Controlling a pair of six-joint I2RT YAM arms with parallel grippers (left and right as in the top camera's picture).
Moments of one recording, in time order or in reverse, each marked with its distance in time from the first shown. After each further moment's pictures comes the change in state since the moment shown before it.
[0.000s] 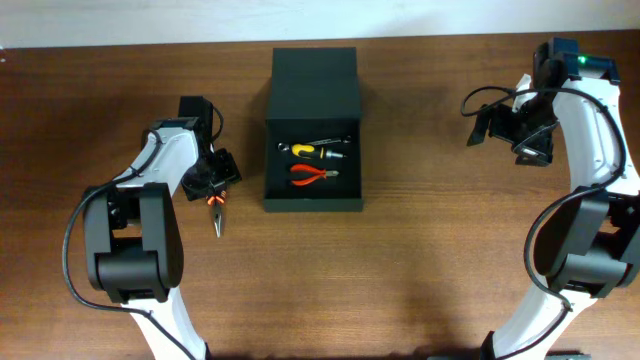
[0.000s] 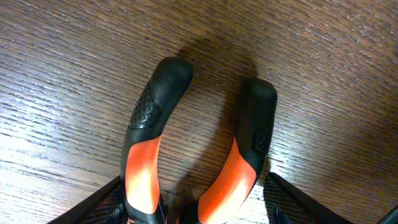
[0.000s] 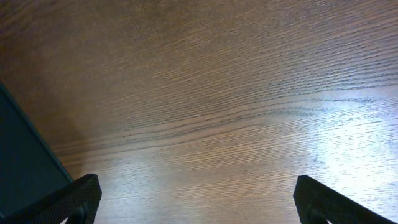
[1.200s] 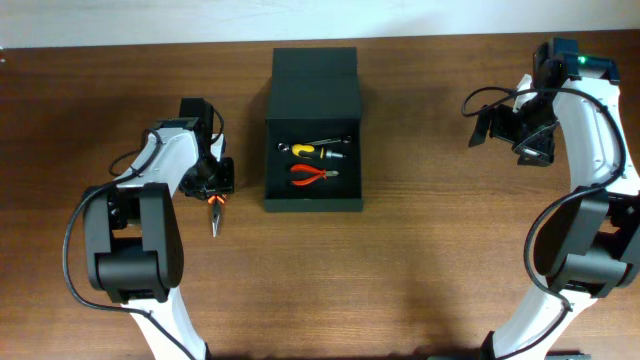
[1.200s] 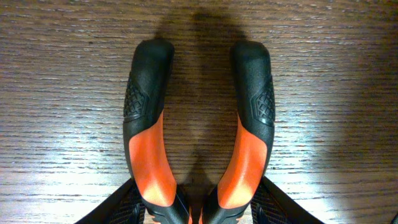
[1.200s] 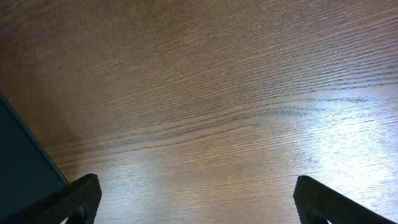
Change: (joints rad) left arm 0.000 0.000 -0.002 -0.032 -0.011 0.352; right arm 0.000 0.000 0.000 -0.002 0.014 0.000
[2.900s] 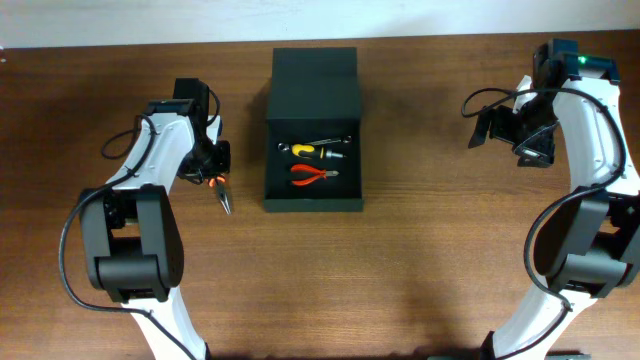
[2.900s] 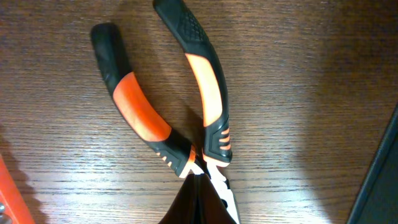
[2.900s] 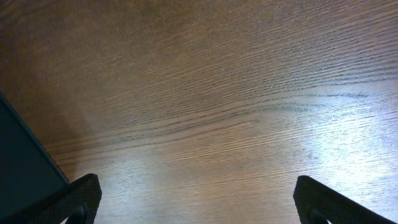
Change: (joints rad) left arm 0.000 0.001 0.143 -0.093 -0.023 0.030; right arm 0.000 0.000 0.000 -0.013 0.000 0.000
